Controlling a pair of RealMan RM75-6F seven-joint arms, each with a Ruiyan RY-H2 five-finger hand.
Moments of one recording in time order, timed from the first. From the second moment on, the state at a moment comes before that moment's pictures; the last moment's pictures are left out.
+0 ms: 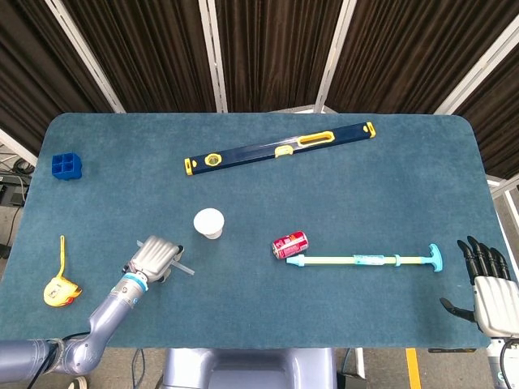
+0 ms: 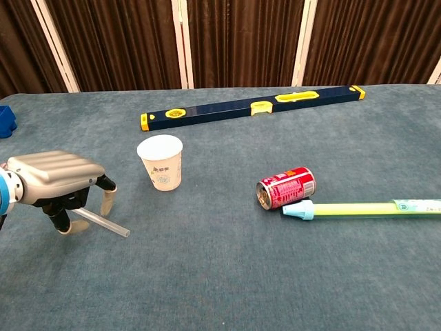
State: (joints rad) left arm -0.72 -1.46 -0.01 -1.69 0.86 0.94 0.81; right arm 0.03 -1.12 0.06 -1.64 -1.46 1.48 -0.05
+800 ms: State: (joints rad) left arm -0.67 -1.52 0.04 -1.60 1.01 1.06 0.73; right arm 0.03 -1.12 0.06 -1.64 -1.46 1.48 -0.05
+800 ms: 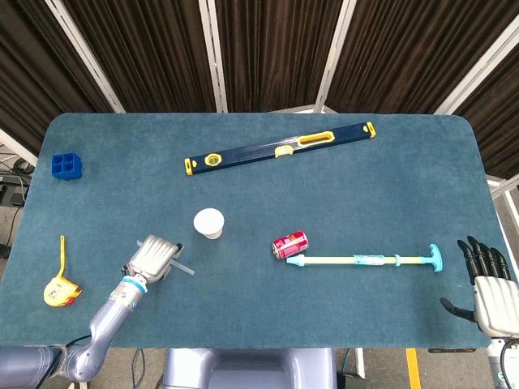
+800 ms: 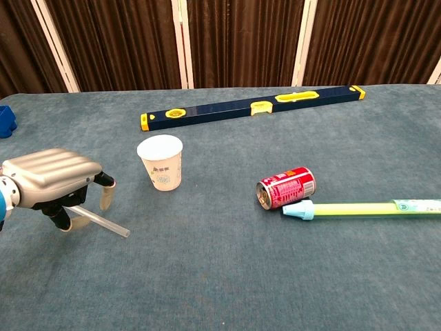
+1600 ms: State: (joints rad) left arm -0.61 -1.60 0.05 -1.46 1.15 1.08 0.65; right arm 0.03 -1.12 0.06 -1.64 -1.46 1.48 -0.04
